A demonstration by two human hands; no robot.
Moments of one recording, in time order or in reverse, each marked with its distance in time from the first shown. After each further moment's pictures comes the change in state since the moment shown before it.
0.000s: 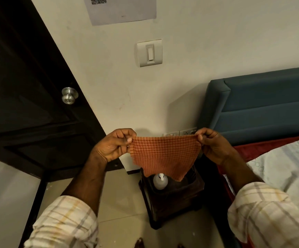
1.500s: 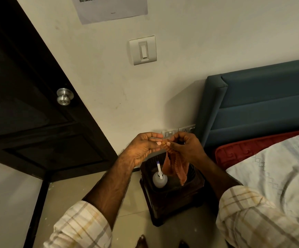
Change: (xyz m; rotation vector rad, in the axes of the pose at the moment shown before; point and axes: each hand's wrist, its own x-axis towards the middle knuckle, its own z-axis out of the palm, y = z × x) left_hand 0.061 -0.044 0.086 0.185 0.396 -0.151; right_hand 0.017 0.045 0.046 -0.736 0.166 -0.091
